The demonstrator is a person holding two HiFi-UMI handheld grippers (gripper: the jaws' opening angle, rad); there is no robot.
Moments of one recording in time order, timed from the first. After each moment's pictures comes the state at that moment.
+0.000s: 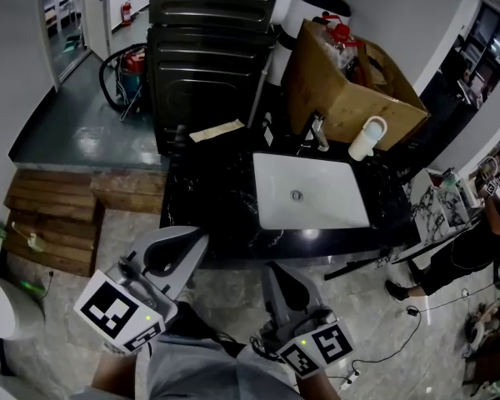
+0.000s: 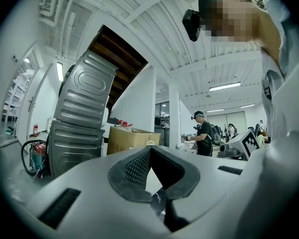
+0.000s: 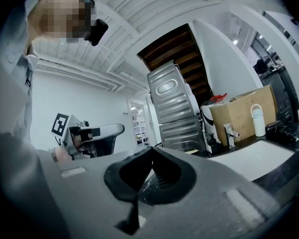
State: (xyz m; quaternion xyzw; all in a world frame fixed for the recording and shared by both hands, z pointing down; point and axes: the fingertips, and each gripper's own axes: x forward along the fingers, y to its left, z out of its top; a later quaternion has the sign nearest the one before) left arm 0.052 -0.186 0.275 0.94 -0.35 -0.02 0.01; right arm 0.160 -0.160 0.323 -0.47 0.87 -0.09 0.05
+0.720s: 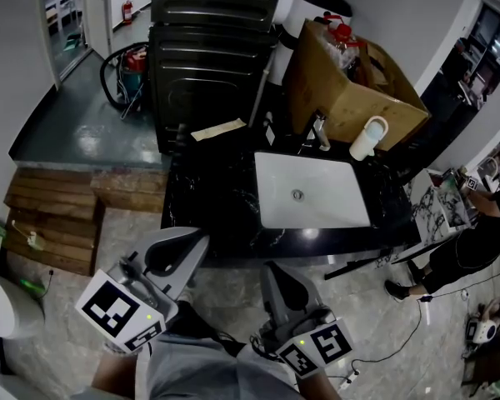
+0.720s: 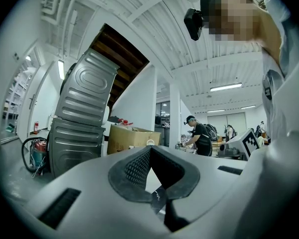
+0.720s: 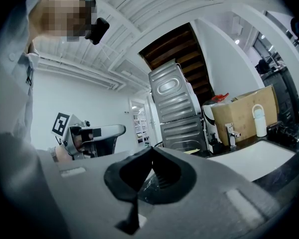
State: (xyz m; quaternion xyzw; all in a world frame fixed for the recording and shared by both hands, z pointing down) left arm 0.048 -0.184 0.282 0.93 -0.35 -0.02 0.02; right arm 0.153 -0.158 0.325 -0.47 0.88 -0.09 0.04
